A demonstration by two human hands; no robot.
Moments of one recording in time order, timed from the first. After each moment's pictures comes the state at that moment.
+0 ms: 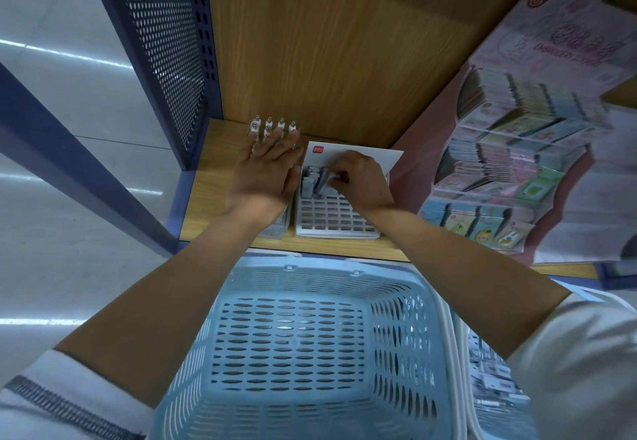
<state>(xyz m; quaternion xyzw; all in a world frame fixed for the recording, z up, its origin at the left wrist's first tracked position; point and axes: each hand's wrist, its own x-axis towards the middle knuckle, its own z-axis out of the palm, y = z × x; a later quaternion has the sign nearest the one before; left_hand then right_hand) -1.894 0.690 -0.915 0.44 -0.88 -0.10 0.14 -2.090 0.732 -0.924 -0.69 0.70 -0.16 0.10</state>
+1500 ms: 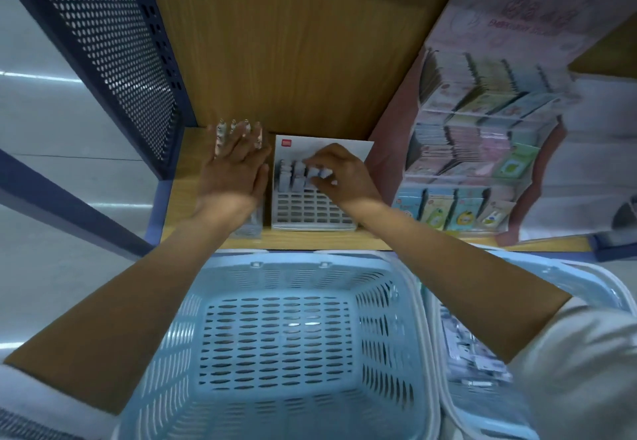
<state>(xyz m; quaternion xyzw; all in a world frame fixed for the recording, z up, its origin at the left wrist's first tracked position) -1.898 0.698 -0.905 0.41 -0.90 -0.03 0.14 -2.107 0.761 -0.915 -0.70 0.64 -0.28 0.13</state>
